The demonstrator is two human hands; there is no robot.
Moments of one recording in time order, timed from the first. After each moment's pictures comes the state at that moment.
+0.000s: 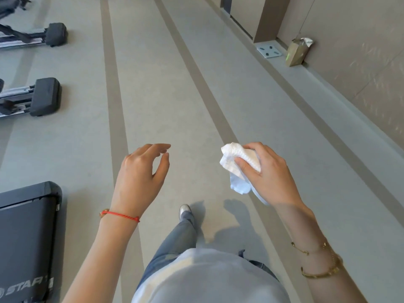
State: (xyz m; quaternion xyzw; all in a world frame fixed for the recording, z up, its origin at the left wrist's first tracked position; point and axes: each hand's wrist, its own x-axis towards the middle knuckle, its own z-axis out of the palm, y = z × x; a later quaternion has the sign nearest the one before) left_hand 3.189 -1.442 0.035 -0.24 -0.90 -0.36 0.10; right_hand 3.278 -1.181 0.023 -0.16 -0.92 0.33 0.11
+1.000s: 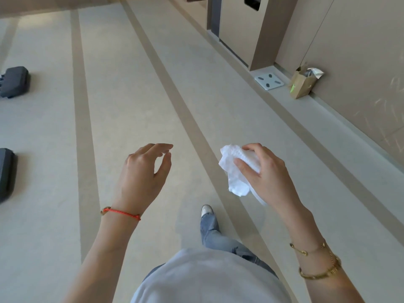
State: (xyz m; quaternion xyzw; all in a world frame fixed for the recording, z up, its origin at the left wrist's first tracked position) left_hand 2.485 -1.163 0.028 -0.28 -0.89 -0.35 0.09; right_hand 2.599 -0.918 0.011 -0.19 -0.92 0.32 0.13
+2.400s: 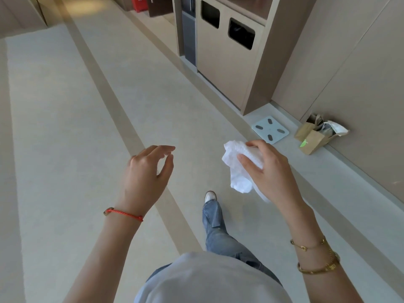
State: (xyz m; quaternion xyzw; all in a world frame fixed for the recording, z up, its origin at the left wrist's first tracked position) left_hand 1.585 -0.668 0.027 -0.36 -0.86 -0.35 0.05; right_hand 1.732 -0.438 0.011 -0.27 -0.90 0.31 0.18
